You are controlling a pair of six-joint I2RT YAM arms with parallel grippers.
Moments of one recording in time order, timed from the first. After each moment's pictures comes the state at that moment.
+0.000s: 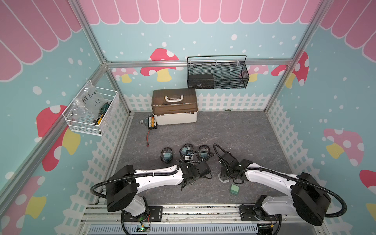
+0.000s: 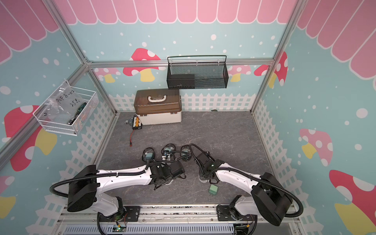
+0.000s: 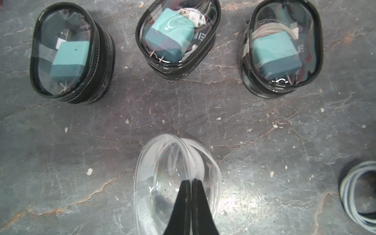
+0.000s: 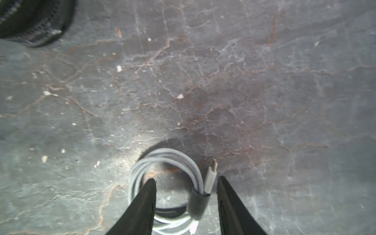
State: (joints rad) left arm -1.12 1.55 0.98 -0.73 -0.52 -1.10; right arm 0.75 1.30 0.65 -0.64 0.21 0.67
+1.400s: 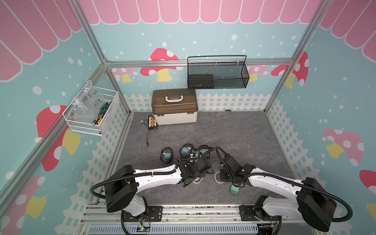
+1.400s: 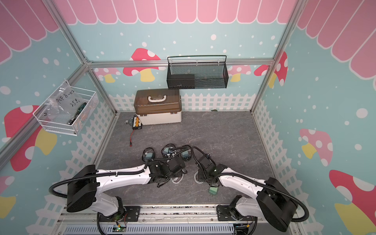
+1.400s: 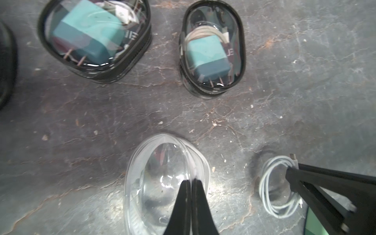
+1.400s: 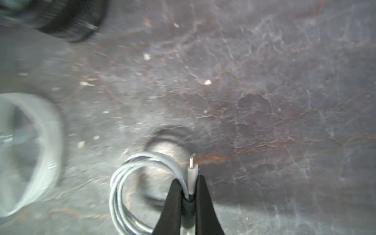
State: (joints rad) left arm -1.09 1.54 0.94 -0.45 -0.35 -1.01; right arm 0.79 1.18 0.56 -0.49 0.09 0.74
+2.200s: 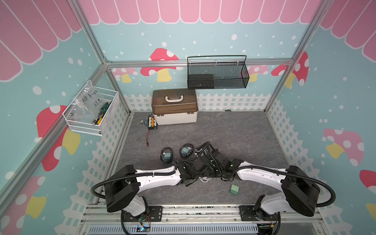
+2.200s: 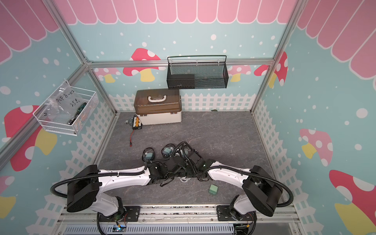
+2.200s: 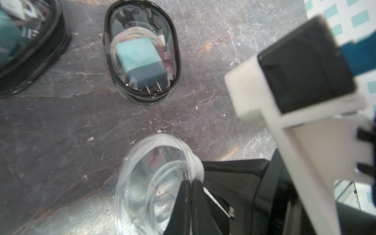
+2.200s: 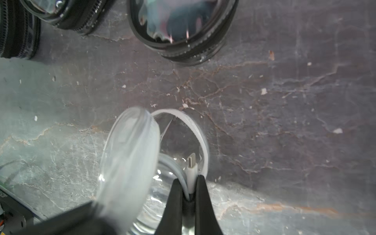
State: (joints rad) left arm -1.08 1.54 0.87 -0.15 -0.19 -0.96; right arm 0.87 1.43 0.73 -0.38 0.00 0.76
